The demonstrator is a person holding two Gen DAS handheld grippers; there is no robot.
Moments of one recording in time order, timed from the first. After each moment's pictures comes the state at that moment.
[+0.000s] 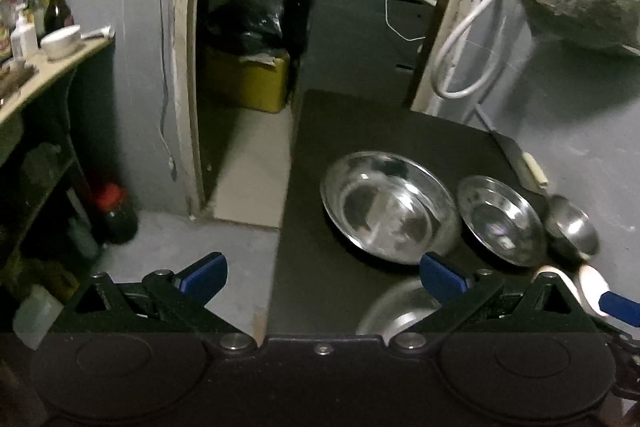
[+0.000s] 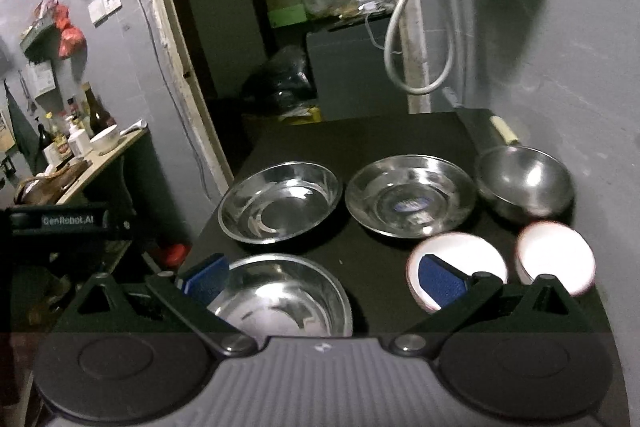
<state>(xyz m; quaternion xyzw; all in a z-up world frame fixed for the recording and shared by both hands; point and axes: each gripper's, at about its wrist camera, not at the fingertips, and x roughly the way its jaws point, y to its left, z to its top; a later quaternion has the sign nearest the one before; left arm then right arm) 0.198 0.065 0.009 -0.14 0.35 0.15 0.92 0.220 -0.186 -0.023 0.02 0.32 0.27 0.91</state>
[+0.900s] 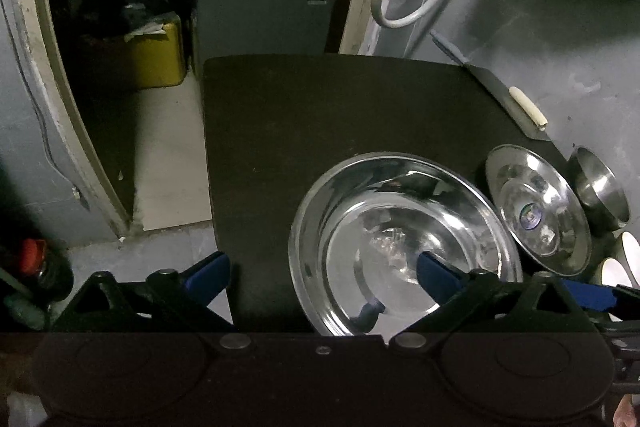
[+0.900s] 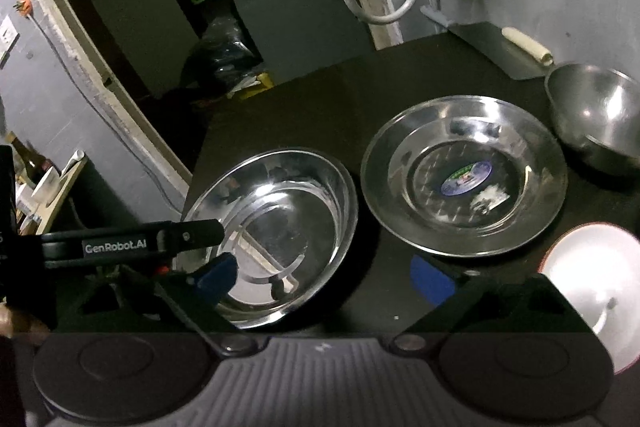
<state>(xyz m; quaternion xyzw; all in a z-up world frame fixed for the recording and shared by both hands) 0.365 0.131 -0.059 -0.08 0.43 -0.03 0.90 0.324 -0.100 -0.088 0.12 0.42 0.18 0.88</state>
